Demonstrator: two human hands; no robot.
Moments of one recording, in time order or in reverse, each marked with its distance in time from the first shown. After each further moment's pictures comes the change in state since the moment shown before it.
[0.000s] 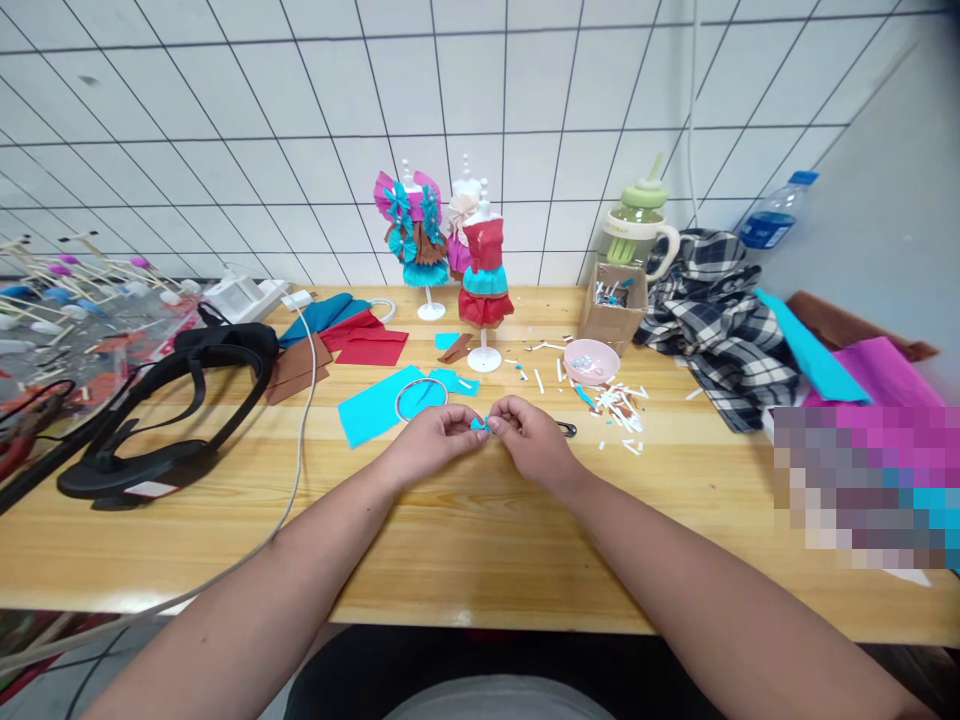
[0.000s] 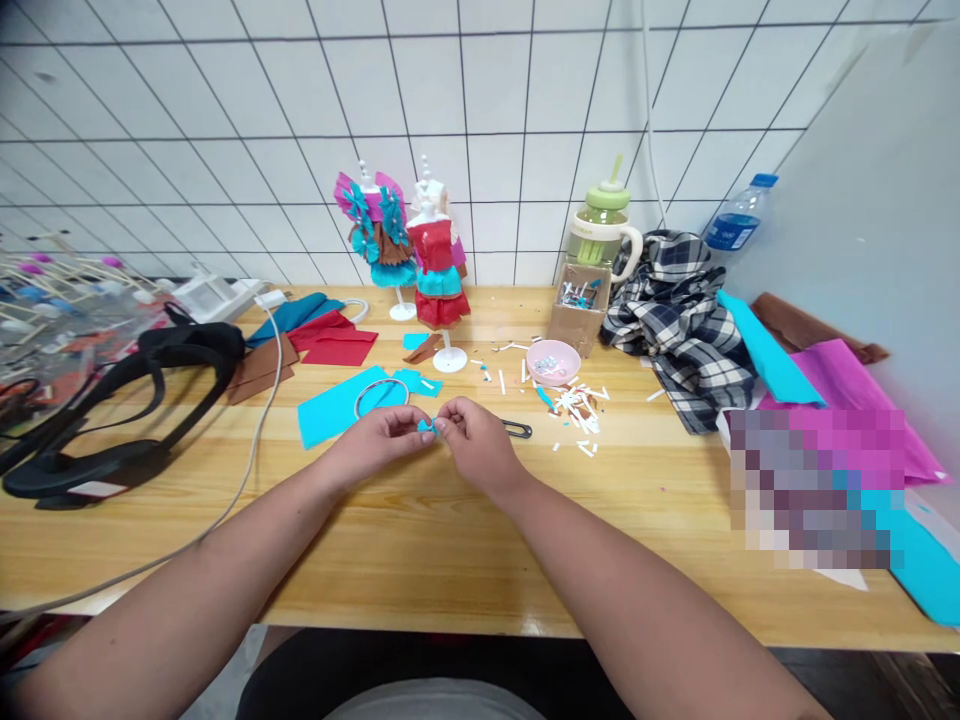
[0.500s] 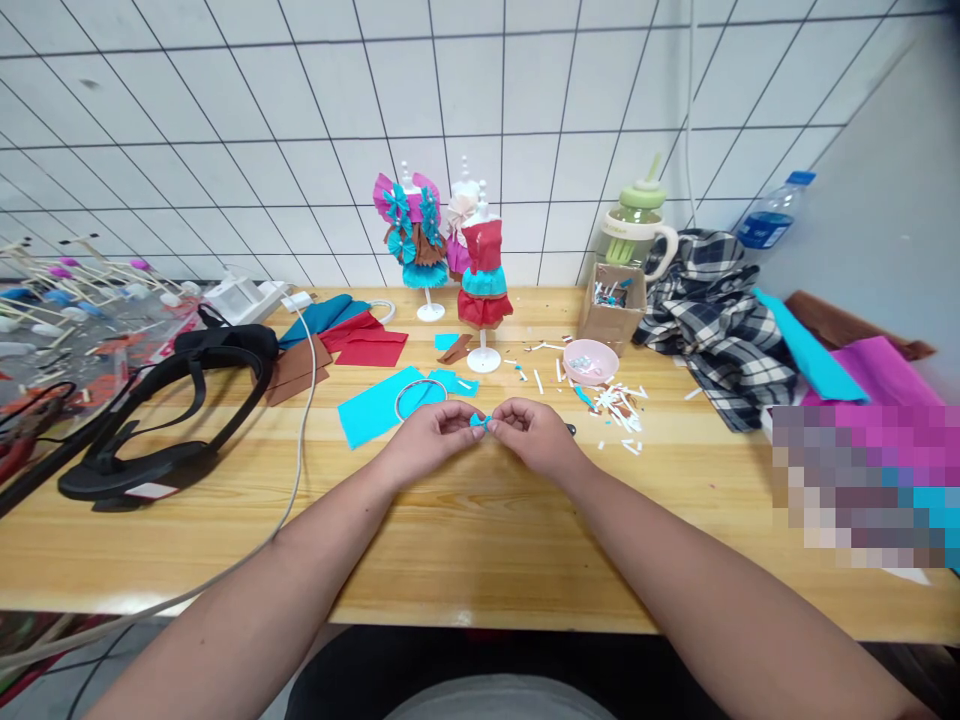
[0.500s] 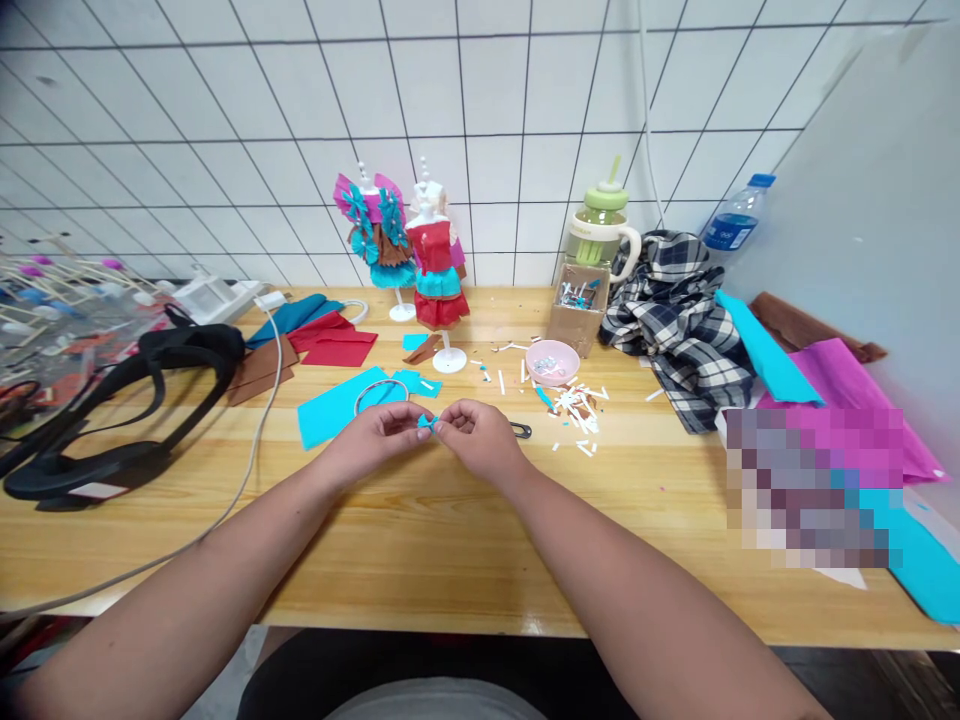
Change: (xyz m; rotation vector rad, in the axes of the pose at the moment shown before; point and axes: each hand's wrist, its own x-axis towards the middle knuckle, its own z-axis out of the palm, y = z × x) left_hand 0.001 0.002 -0.001 -0.094 0.026 0.004; right_hand 0.002 -0.006 -0.006 0.116 -0.039 0.134
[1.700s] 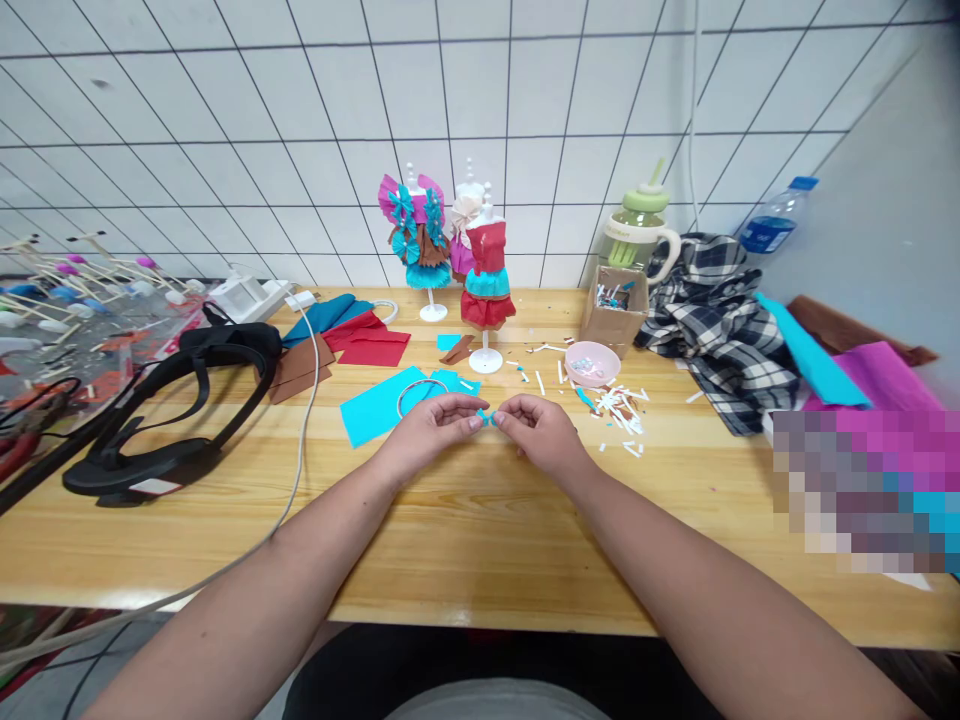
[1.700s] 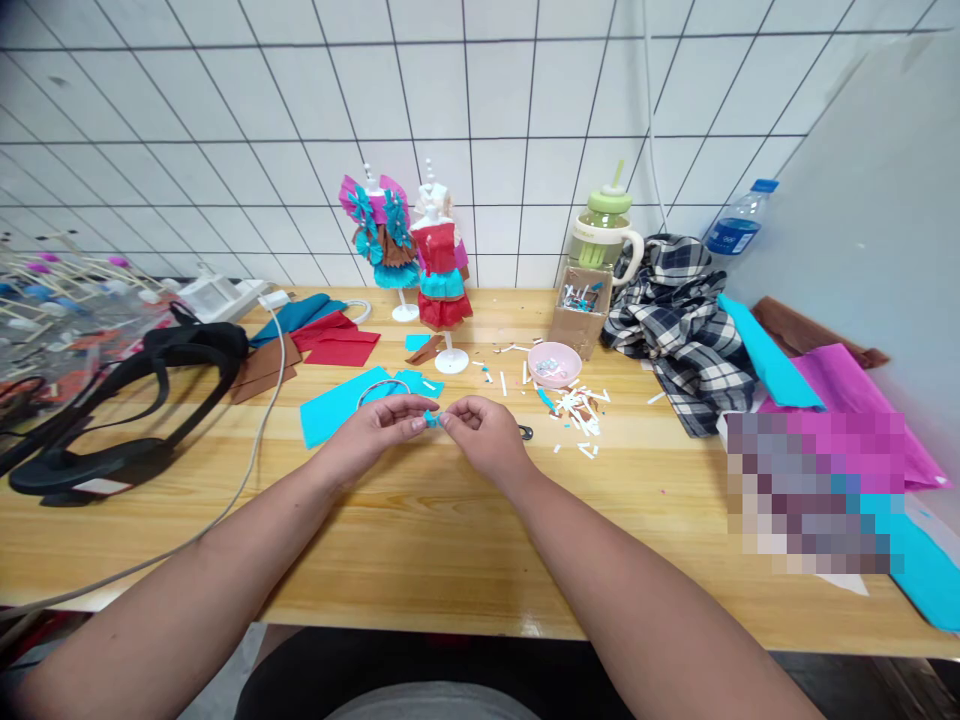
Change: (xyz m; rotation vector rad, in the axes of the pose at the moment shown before) left_hand 0.001 0.001 -0.003 -0.170 0.009 0.006; right_hand 0.000 -0.001 -0.002 0.060 0.062 -0.012
